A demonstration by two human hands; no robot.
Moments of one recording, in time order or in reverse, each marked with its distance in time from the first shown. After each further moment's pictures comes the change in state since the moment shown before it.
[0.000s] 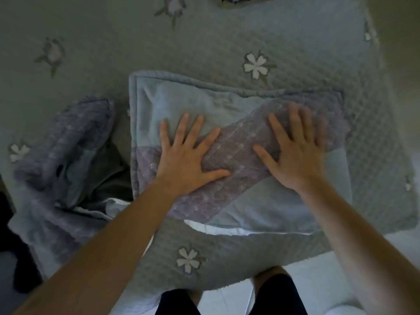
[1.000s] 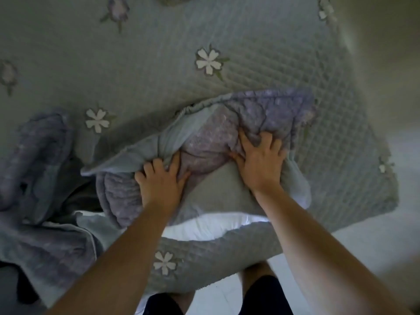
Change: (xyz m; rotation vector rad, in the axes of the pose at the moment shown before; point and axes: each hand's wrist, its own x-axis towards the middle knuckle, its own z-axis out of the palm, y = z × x) left_hand -0.019 0.060 0.066 0.218 -0.085 -0.283; right_hand -0.014 0.042 0.069 0.007 0.000 0.230
